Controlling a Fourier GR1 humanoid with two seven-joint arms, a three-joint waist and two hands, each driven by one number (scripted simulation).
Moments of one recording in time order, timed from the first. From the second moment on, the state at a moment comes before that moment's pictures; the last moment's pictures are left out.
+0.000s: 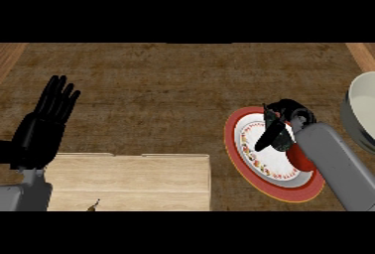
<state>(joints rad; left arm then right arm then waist) -0.13 0.28 0.07 -1.58 0.38 -0.02 0.02 -0.60 -0.40 0.36 -1.05 0.06 0.26 1.01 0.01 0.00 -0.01</state>
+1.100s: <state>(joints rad) -0.08 0.27 0.13 -1.59 0.36 -0.02 0.03 -0.43 -0.62 0.55 -1.41 0.35 0.39 0.46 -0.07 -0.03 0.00</state>
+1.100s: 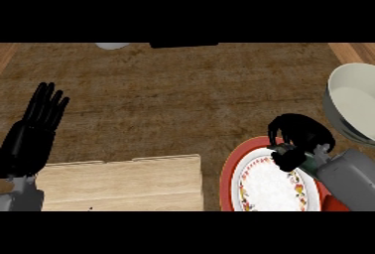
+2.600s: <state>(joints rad) -0.11 0.25 0.11 -1.63 0.35 -0.04 0.06 0.04 -1.03 -0.40 -1.75 0.21 0.16 0.24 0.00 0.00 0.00</state>
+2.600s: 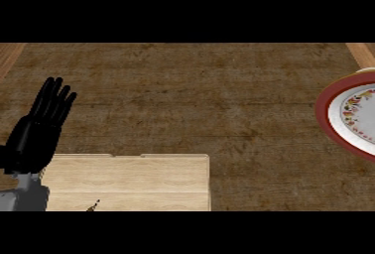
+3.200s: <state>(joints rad) -0.15 0.24 0.10 -1.59 0.33 -0.07 0.06 -0.37 -0.98 -0.26 -1.10 0.34 0.10 -0.05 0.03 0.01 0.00</state>
